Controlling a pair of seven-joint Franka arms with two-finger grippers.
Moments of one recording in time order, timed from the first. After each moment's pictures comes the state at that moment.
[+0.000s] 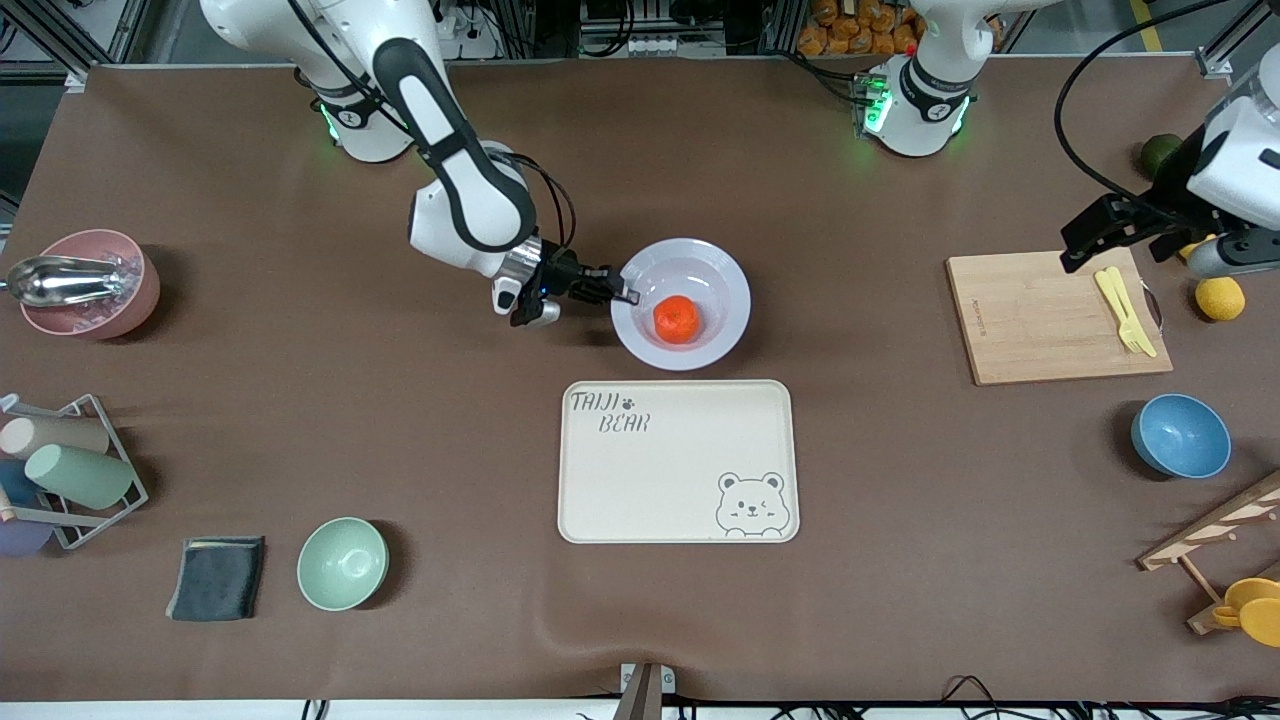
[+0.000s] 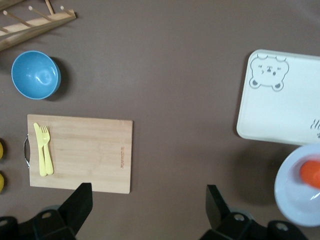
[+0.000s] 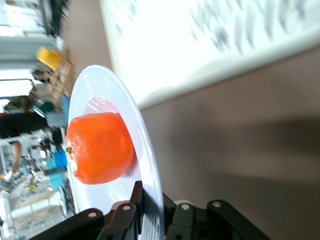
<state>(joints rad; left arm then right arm) 0.11 -0.05 -0.22 -1.62 0.00 1.58 -0.22 0.75 0.39 -0.03 -2.13 1.99 2.52 -0.81</state>
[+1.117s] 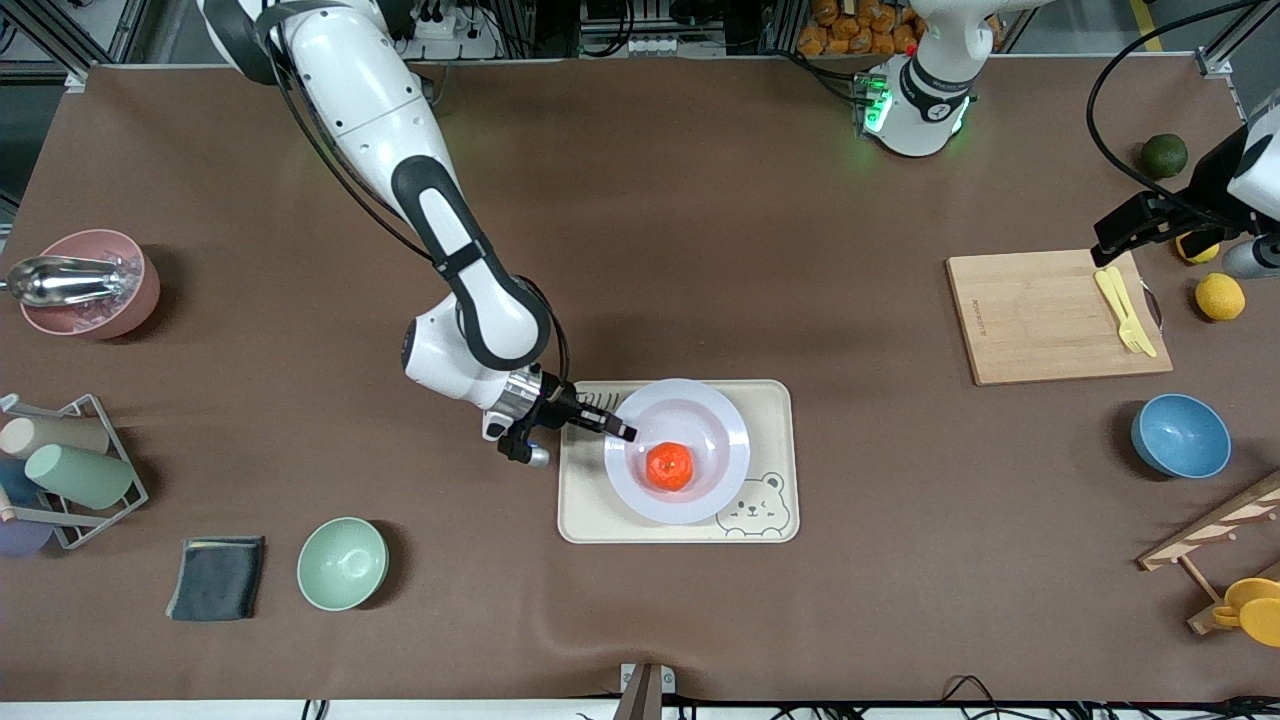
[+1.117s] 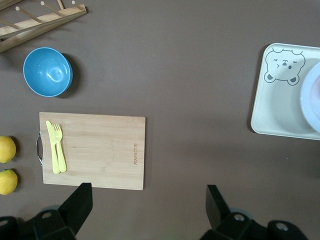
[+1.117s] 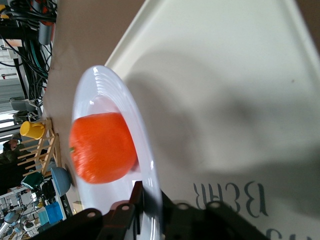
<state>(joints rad) 0.17 -0.05 -0.21 -1.62 0.00 1.57 -0.14 0.61 0.80 -0.03 -1.58 1.58 2.56 -0.32</state>
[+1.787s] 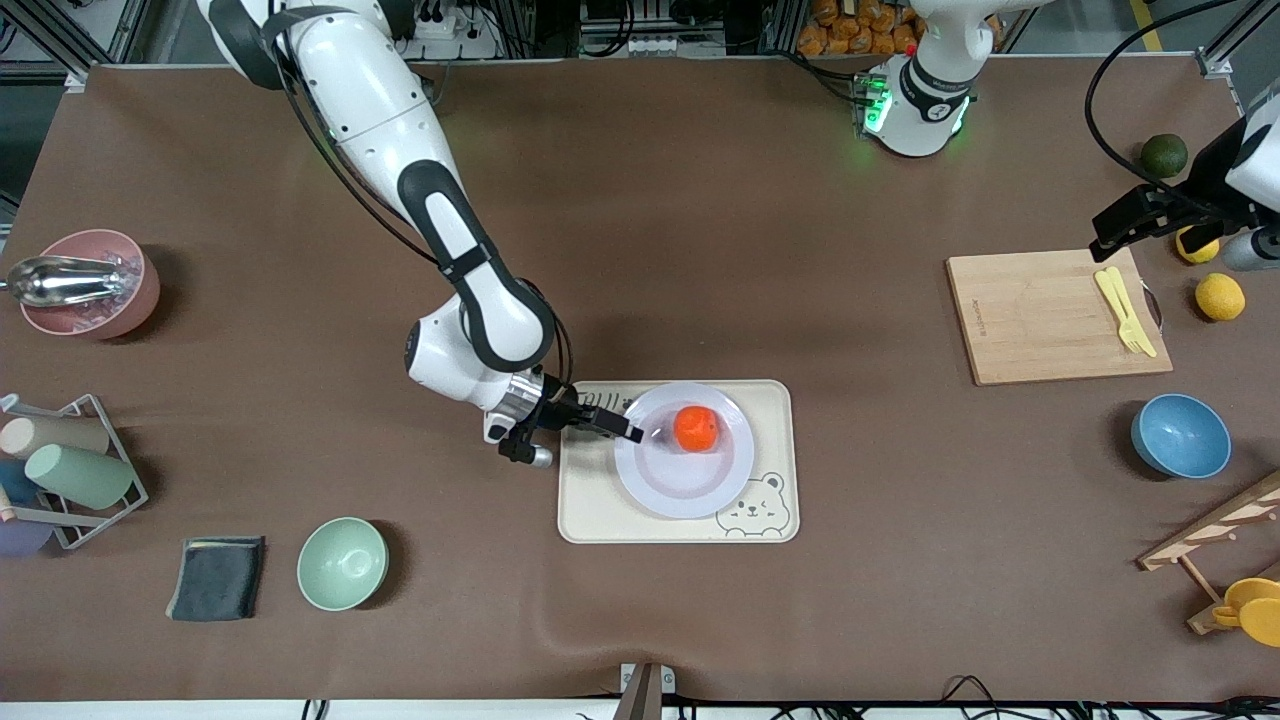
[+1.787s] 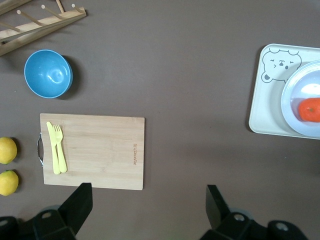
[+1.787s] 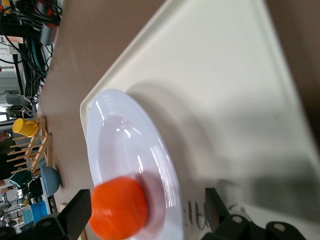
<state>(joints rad) 0.17 -0.07 -0.21 -1.62 0.00 1.57 -0.14 0.58 0.81 -0.04 -1.57 1.56 2.57 -0.42</state>
